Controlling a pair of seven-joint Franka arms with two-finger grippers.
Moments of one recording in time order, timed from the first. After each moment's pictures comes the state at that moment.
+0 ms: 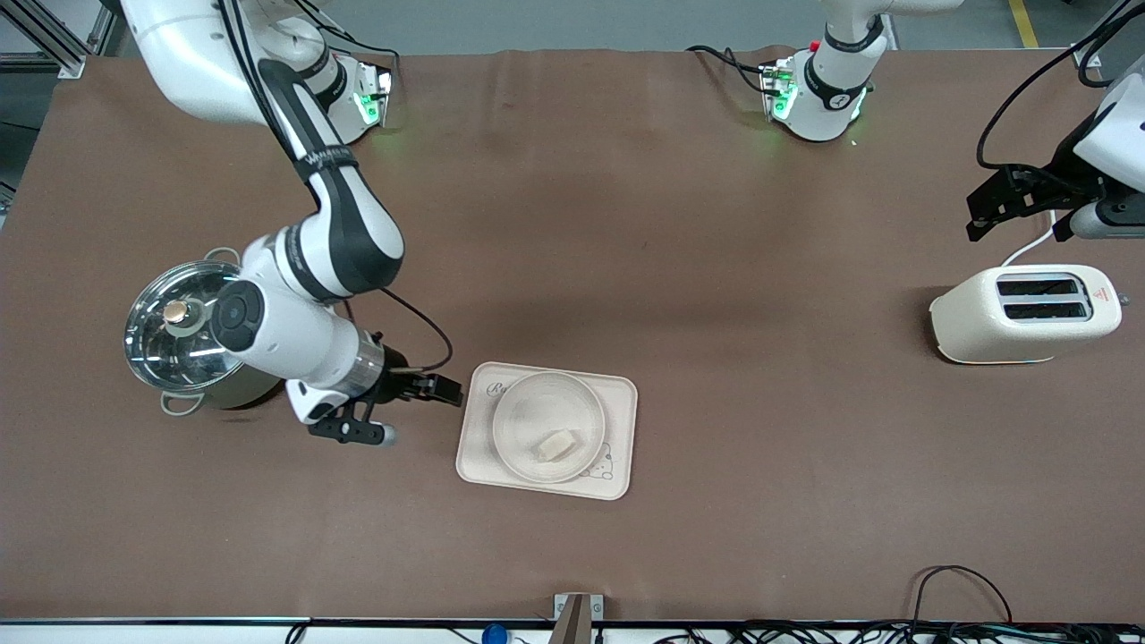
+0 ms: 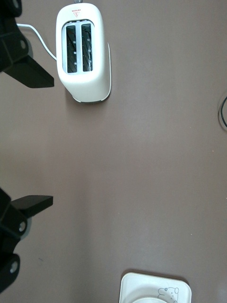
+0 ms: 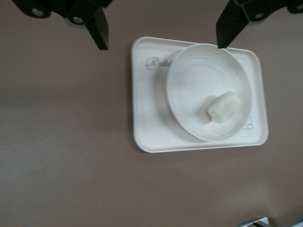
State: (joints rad) left arm -0.12 -0.05 0.03 -1.60 0.03 1.62 -0.06; right arm 0.33 0.52 0.02 -1.52 0.26 2.14 0.34
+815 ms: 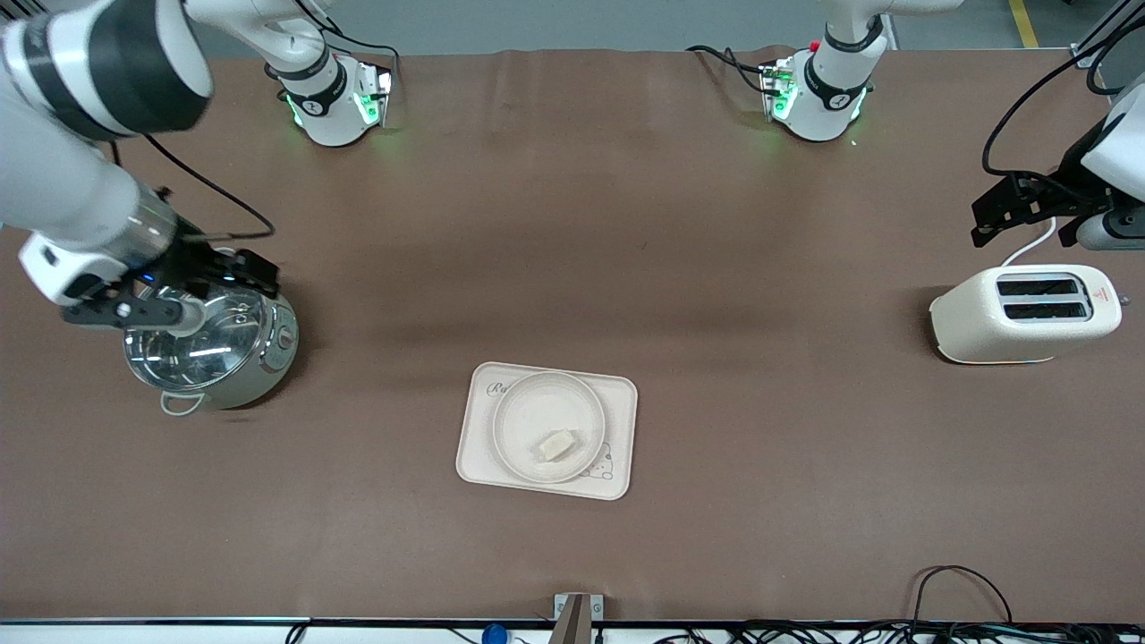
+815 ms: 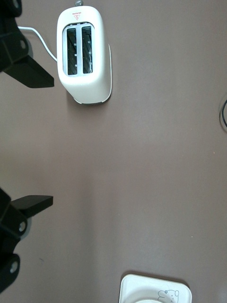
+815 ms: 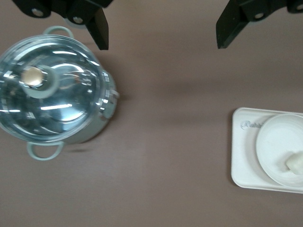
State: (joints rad) left arm -0.12 -0.01 0.03 -1.54 0.03 1.59 -0.06; right arm 0.13 0.06 -0.01 -1.66 0.04 1.69 0.13
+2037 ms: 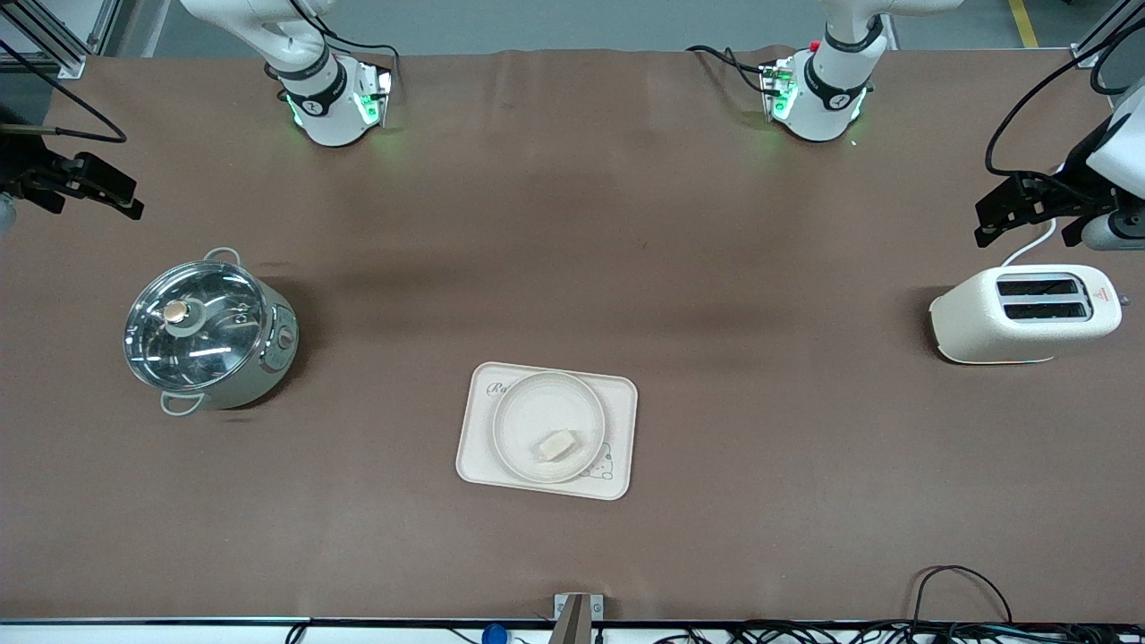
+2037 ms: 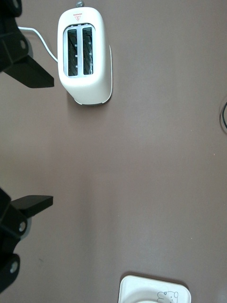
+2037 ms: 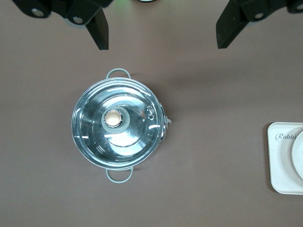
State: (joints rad) left arm -0.12 -0.01 0.03 -1.54 0.03 1.59 -0.06; right arm 0.05 -0.10 -0.07 -1.64 -0.02 1.50 0.06
